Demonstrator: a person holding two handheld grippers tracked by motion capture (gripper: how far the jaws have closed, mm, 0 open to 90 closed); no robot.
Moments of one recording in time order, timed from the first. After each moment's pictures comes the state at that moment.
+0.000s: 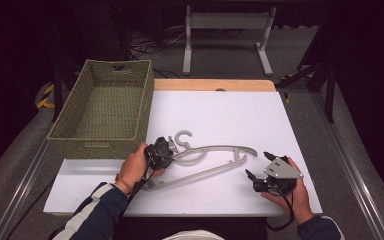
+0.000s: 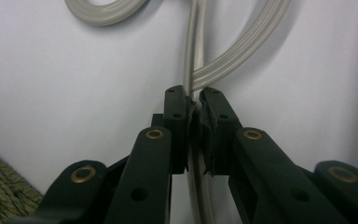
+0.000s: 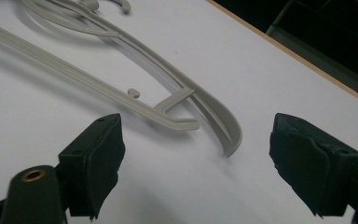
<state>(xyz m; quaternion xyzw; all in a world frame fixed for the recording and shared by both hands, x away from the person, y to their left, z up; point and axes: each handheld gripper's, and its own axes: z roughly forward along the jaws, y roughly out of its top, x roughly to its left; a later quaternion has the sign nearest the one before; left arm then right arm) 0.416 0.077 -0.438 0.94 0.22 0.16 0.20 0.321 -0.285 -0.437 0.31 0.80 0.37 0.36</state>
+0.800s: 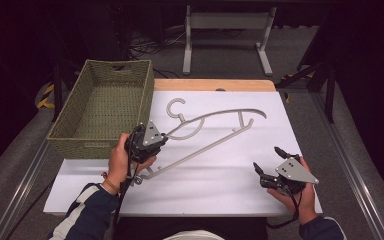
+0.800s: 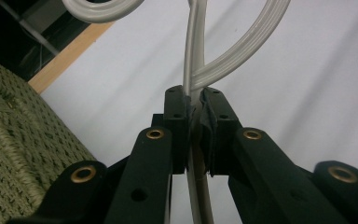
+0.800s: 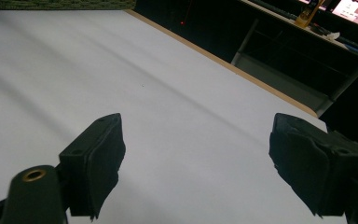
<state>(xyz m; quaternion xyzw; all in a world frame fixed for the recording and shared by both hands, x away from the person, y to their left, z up) 0.385 0.116 -0.359 0.86 0.24 0.26 0.36 0.313 -0.298 -0.425 0.32 0.75 0.41 0.41</state>
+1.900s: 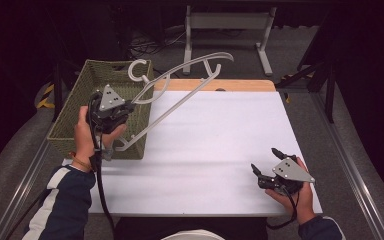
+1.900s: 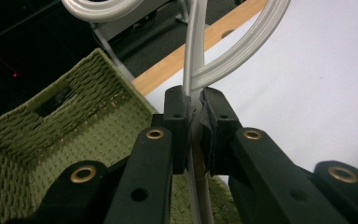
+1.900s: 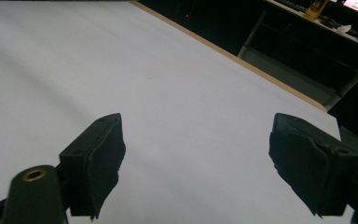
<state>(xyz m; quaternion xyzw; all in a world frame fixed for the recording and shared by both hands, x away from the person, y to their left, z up) 0.417 0.188 -0.293 0.81 0.32 0.32 0.38 0.315 -0.294 -0.429 0.32 0.76 0.41 0.40</state>
